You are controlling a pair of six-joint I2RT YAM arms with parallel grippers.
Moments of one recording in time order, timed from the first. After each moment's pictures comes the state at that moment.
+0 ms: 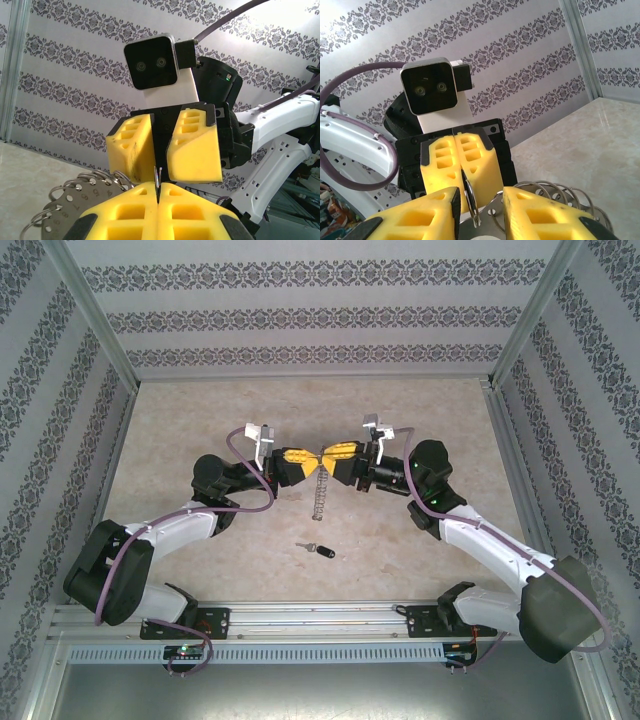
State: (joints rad) left arm -0.46 1.40 0.64 1.18 0.90 -0.62; right arm 0.51 1.17 0.70 0.61 -0.80 0.56
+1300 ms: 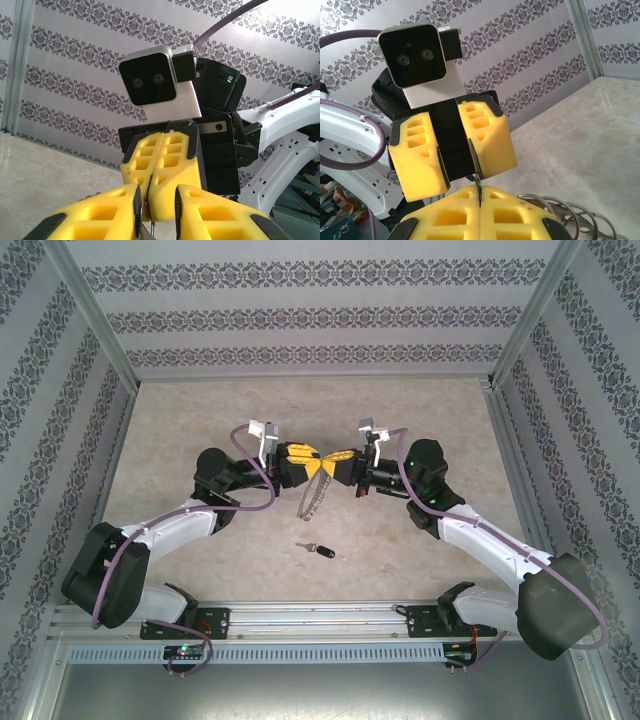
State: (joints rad) left arm -0.47 1.38 0.68 1.05 0.89 -0.56; right arm 0.50 1.19 0.69 0.55 -0.83 0.54
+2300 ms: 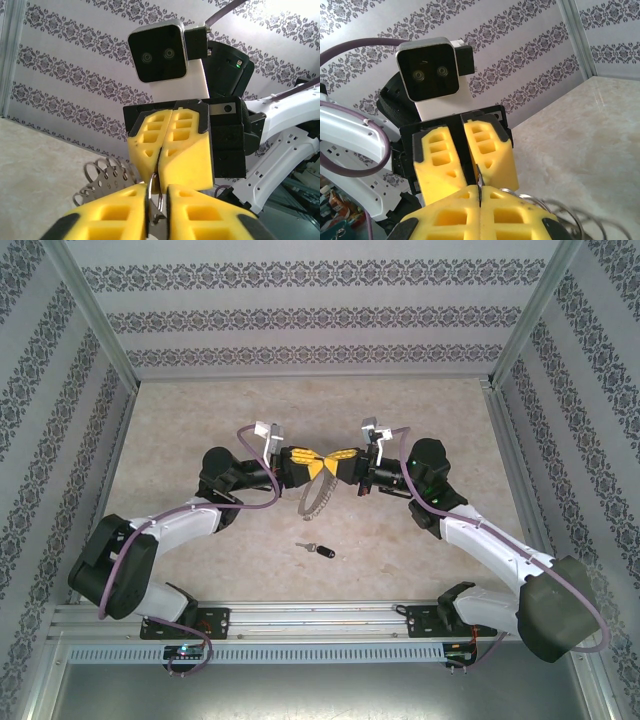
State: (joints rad) left arm -0.47 1.44 0.68 1.07 0.92 -0.59; right arm 0.48 1.17 0.69 0.53 -0.83 0.54
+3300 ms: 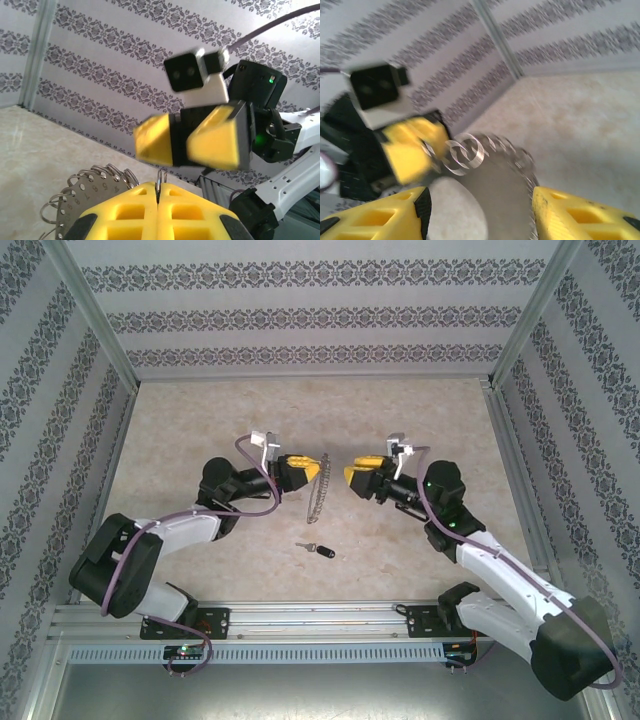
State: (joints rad) left arm -0.47 1.43 0.57 1.13 0.81 -0.56; right arm 0.46 0.96 0.51 0.35 -0.55 0.54
